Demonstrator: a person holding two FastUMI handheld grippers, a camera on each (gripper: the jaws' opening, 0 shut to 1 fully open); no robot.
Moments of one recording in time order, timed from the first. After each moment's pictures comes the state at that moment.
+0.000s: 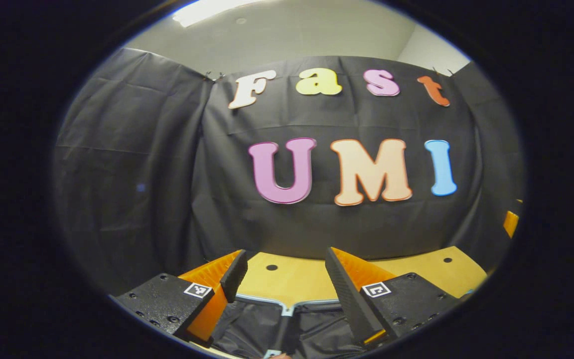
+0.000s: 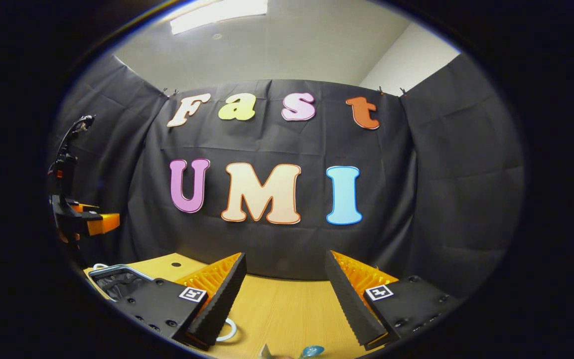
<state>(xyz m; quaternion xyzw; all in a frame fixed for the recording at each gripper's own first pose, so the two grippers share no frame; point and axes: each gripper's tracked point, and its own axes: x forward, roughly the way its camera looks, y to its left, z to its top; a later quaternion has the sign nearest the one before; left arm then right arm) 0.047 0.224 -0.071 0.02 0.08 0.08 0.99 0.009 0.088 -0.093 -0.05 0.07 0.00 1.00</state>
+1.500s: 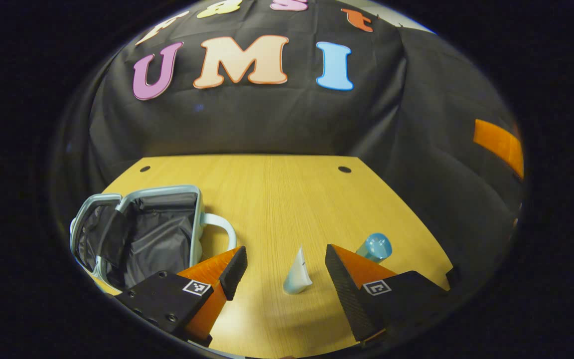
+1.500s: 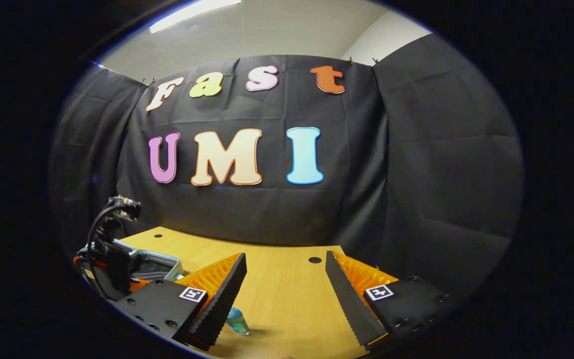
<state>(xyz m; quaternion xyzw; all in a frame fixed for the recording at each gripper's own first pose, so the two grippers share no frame) -0.049 -0.096 -0.308 -0.03 0.36 -0.13 0.92 -0.045 -0.075 -0.161 -0.04 0.17 -0.03 0.98</state>
